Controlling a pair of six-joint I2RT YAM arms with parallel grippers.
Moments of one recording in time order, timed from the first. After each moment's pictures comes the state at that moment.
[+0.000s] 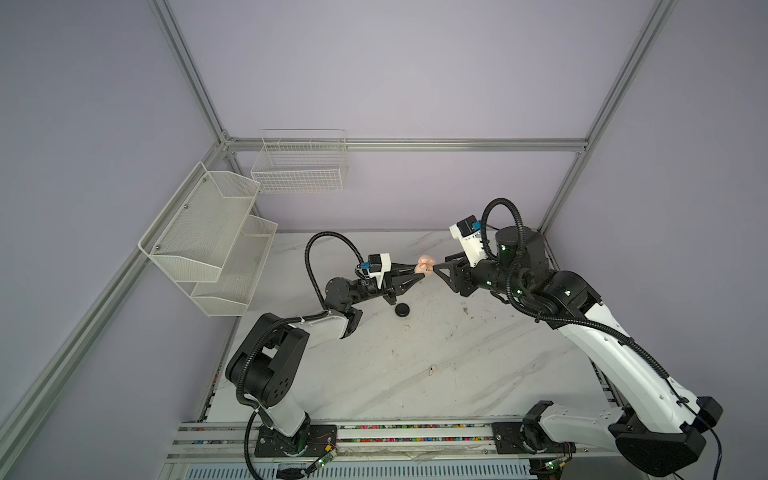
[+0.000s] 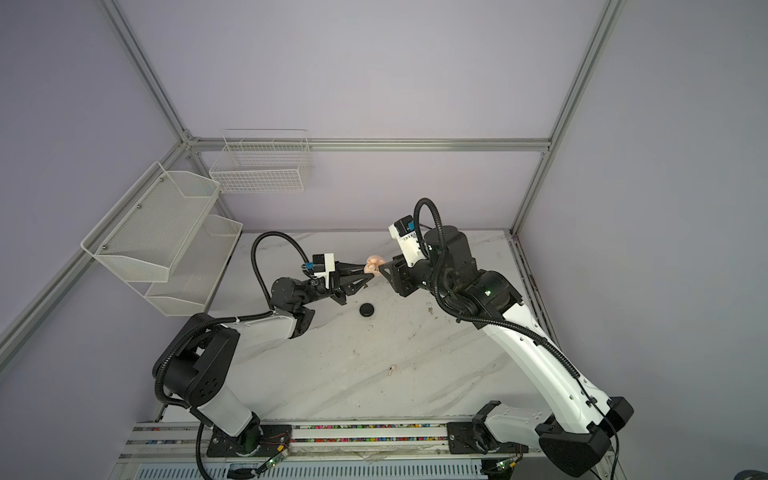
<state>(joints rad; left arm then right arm) -0.48 1.67 0.84 1.44 0.86 -0.33 0.67 1.23 1.51 -0.73 -0.18 0.13</state>
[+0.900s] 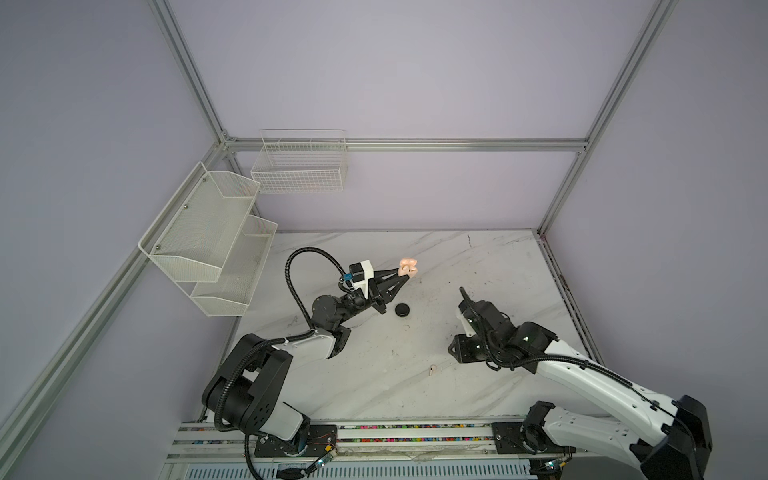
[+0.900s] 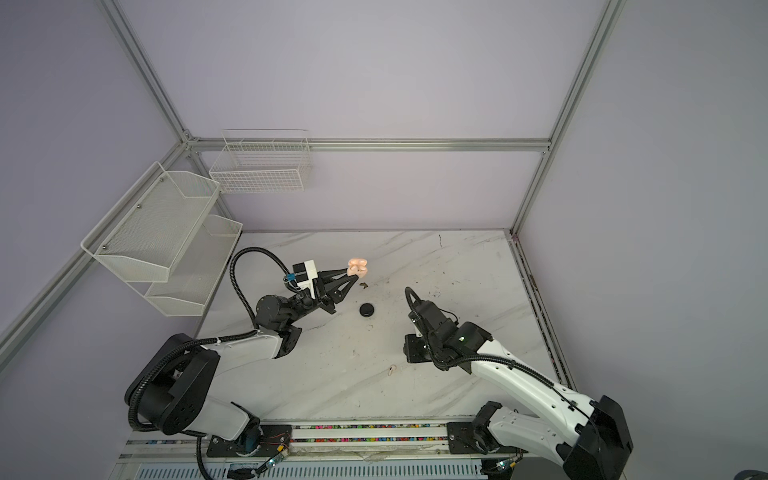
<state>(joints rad) -0.47 1.48 0.61 1.44 0.63 -0.34 0.82 1.11 0.82 -0.76 -0.09 0.68</state>
